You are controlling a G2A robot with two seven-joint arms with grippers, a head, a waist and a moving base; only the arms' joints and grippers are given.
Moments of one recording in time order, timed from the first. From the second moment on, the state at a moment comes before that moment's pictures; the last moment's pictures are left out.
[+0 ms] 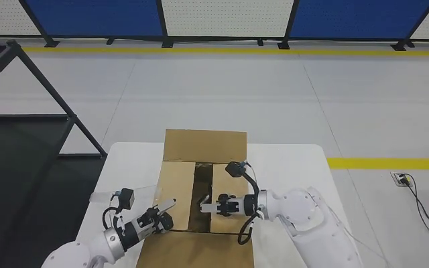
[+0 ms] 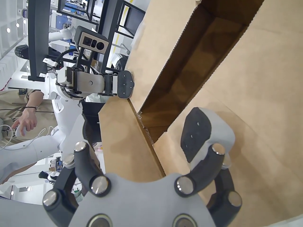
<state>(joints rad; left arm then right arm) 1.35 -1.07 -1.56 -1.89 -0.25 0.20 -0.79 -0.76 -1.34 1.10 -1.47 -0.21 -0.08 1.11</state>
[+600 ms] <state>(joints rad) 1.38 -1.06 -1.70 -2.02 -0.39 0.15 -0.76 -0.72 -1.32 1.16 -1.54 -0.15 -0.14 1.06</state>
